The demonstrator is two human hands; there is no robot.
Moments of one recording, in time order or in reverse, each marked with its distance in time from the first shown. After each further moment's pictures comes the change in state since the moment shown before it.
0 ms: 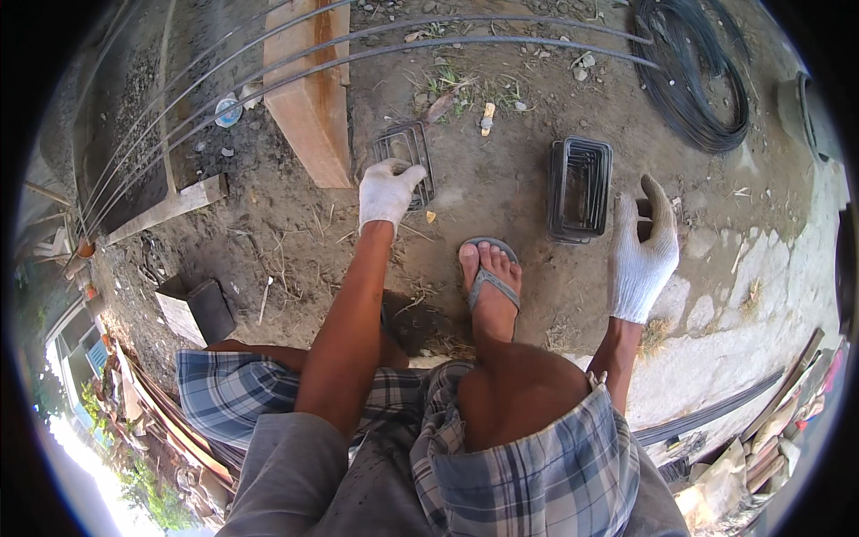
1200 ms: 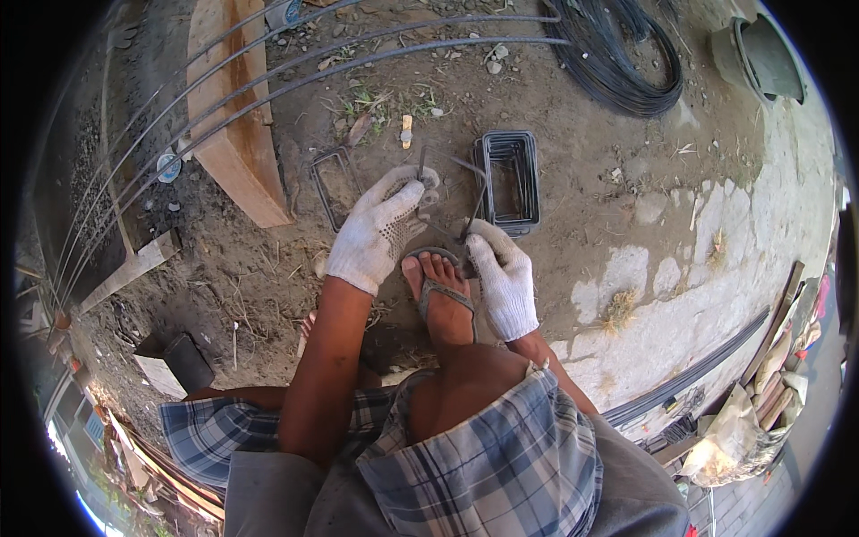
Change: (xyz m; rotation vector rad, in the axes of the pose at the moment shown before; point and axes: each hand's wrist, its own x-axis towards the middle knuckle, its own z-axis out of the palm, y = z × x) left_hand -0.090 0.108 0.029 -0.909 -0.652 -0.076; right_hand -0.086 0.021 0.042 0.685 -0.508 0.409
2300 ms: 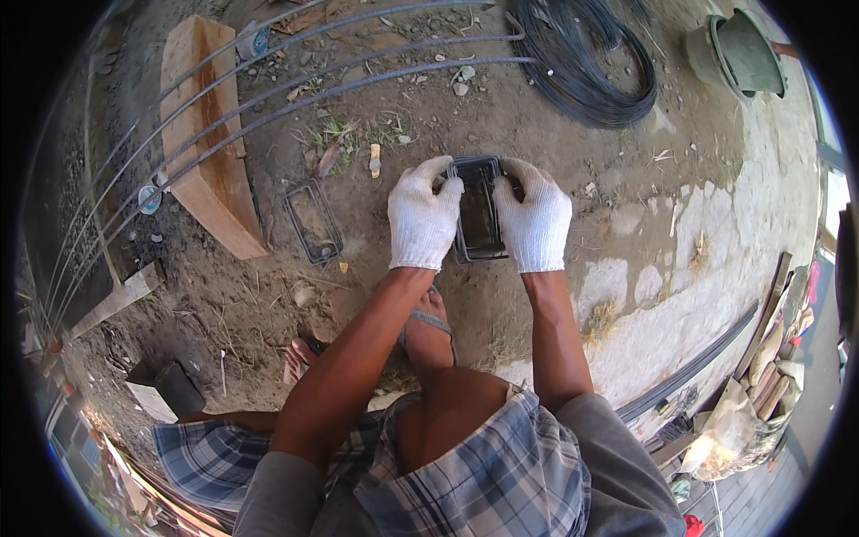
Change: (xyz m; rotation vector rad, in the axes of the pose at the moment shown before) left_hand 0.087 -0.048 0.075 0.877 0.342 0.553; right_hand 0.105 -0.068 -0.057 -0.753 0.395 -0.476
